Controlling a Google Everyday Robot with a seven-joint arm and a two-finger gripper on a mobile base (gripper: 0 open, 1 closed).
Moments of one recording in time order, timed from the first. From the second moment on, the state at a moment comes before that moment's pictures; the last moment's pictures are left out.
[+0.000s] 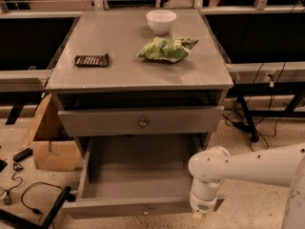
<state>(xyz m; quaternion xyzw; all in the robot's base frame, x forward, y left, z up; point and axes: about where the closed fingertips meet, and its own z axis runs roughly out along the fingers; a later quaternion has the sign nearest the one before) 0.355 -0.166 0.438 0.61 -0.77 -0.12 0.11</state>
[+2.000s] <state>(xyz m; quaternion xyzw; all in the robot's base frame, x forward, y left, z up) 0.365 -0.162 0.445 0.60 -0.77 -0.14 0.13</state>
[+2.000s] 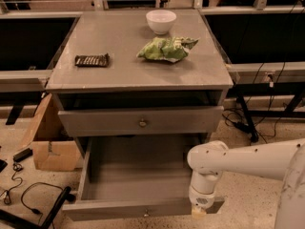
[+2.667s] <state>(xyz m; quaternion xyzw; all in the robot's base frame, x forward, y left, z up) 0.365 -0.162 0.445 0.60 -0.77 -0.14 0.13</state>
